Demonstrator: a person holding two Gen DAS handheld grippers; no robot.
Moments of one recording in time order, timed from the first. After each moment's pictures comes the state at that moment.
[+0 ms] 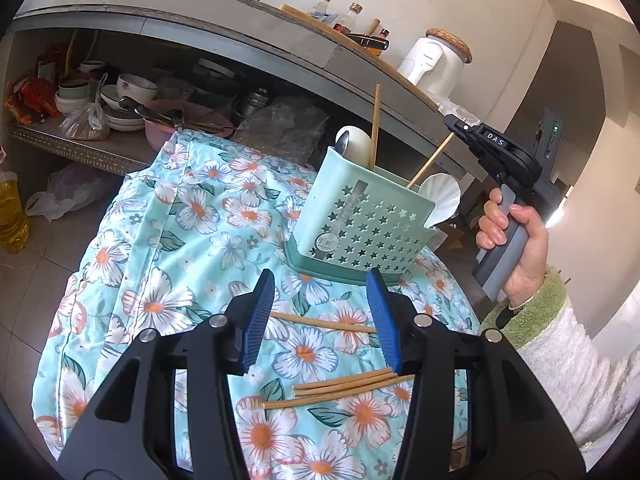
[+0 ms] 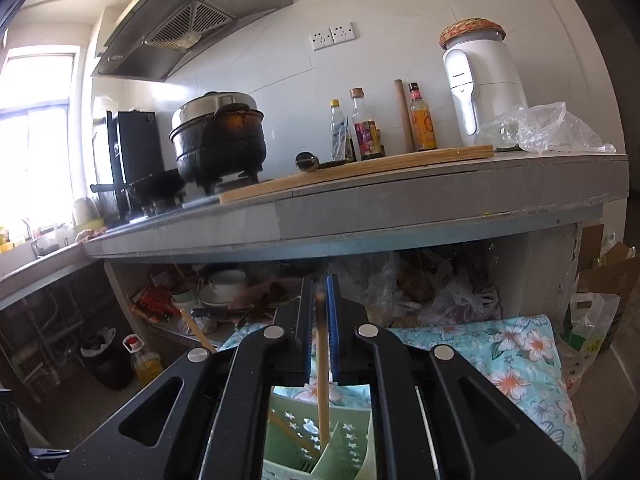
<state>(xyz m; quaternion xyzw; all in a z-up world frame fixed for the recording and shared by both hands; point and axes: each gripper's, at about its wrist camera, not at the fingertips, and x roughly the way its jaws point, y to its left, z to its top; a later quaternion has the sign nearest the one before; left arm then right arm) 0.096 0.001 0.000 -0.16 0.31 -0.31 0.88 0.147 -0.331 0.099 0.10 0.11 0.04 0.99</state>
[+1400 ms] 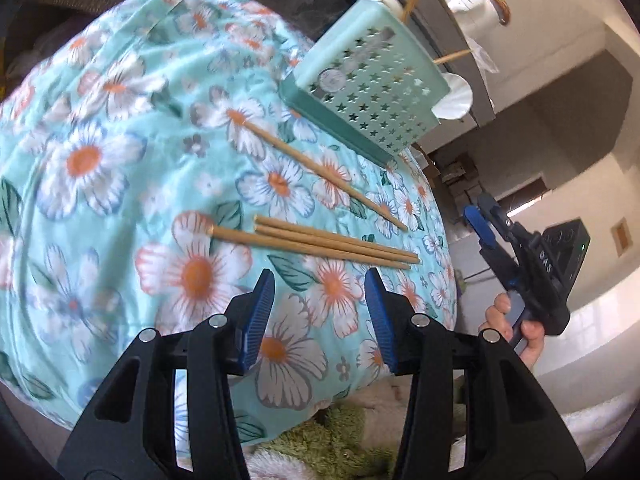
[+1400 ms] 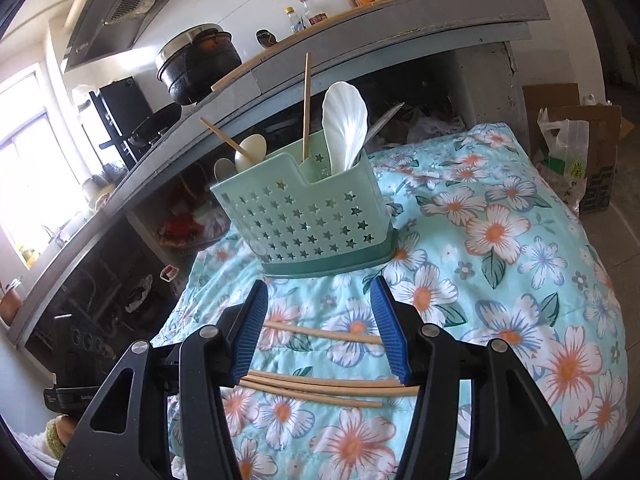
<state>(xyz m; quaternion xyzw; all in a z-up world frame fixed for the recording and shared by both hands) 0.066 -0.010 -0.091 -0.27 0.50 -0.34 0.75 -0.006 -0.344 -0.026 0.22 0.27 0.06 0.94</state>
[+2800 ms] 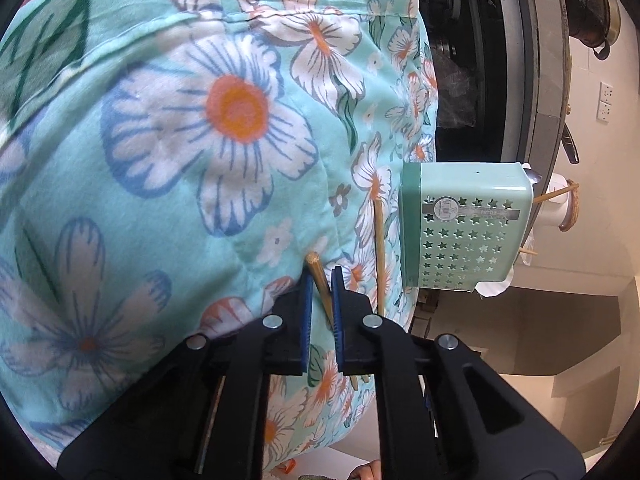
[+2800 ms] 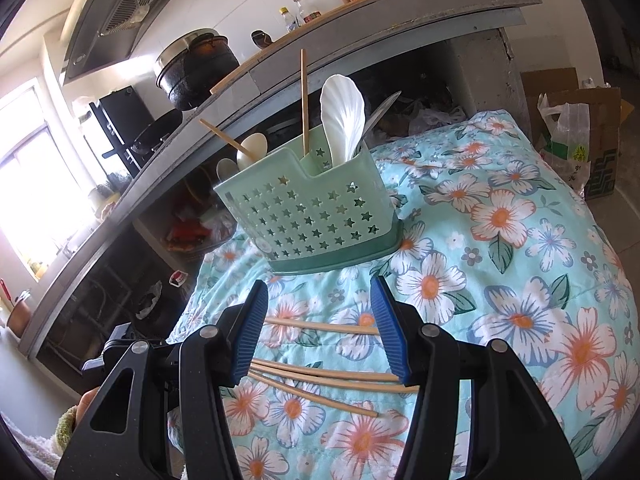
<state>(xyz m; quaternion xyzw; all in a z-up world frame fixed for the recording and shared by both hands) 0.104 0.027 -0.149 -0.54 0.52 -0.17 0.64 -0.009 -0.343 -0.029 0.24 0.27 0.06 0.93</state>
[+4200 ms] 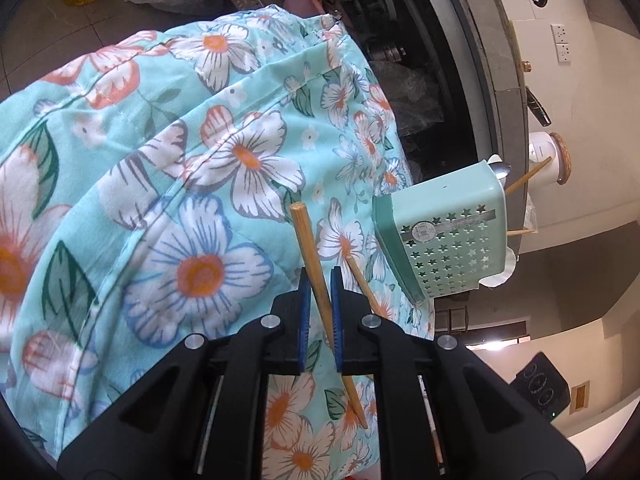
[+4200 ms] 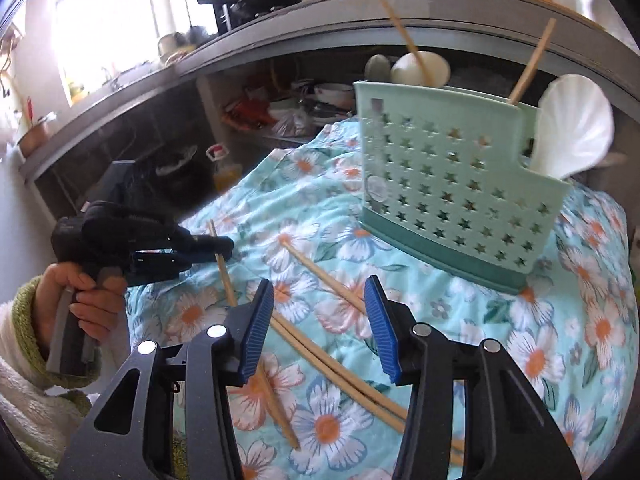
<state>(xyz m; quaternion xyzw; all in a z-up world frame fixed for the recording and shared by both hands) 0.126 0.052 -0.111 -0.44 0.46 -0.20 0.74 0.077 -0.228 -0.036 -0.03 0.37 0.23 0.90</state>
